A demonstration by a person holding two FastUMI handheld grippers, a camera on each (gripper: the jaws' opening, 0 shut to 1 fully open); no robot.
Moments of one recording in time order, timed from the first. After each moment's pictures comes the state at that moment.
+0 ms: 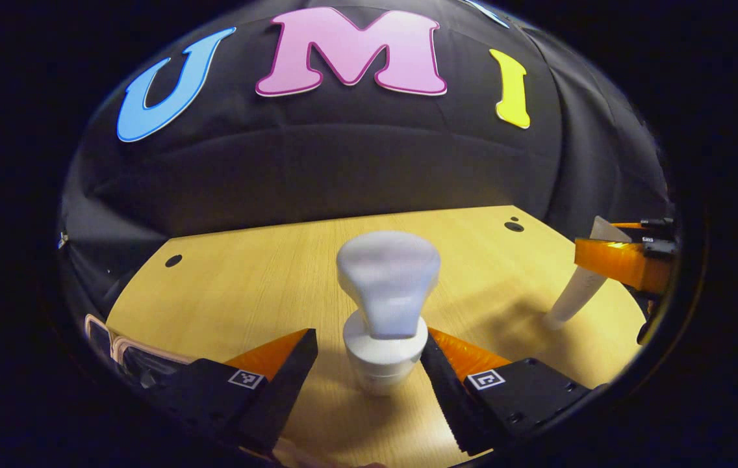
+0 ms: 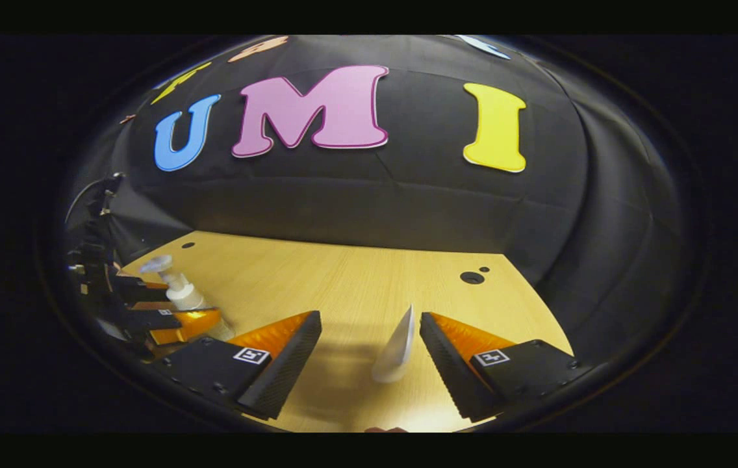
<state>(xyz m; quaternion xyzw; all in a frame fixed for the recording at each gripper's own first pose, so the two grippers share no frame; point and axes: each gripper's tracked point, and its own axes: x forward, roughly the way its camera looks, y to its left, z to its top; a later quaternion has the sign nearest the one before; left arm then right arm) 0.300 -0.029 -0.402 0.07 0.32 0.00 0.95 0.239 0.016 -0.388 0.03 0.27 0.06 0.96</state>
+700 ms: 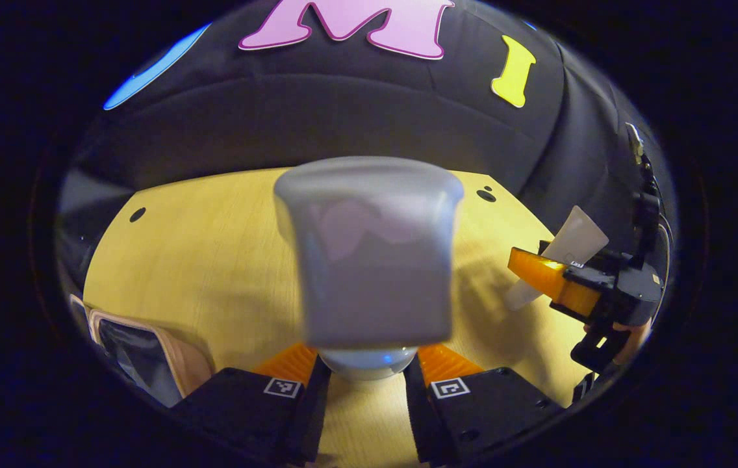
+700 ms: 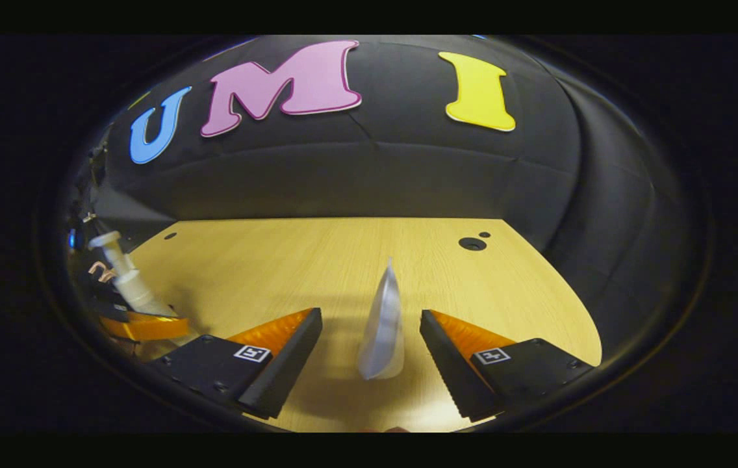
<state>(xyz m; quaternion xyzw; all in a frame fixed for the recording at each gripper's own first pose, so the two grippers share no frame) 0.258 -0.061 -0.394 0.01 0.42 -0.04 0.91 0.246 0.005 -0.458 0.06 0.34 0.03 0.94</state>
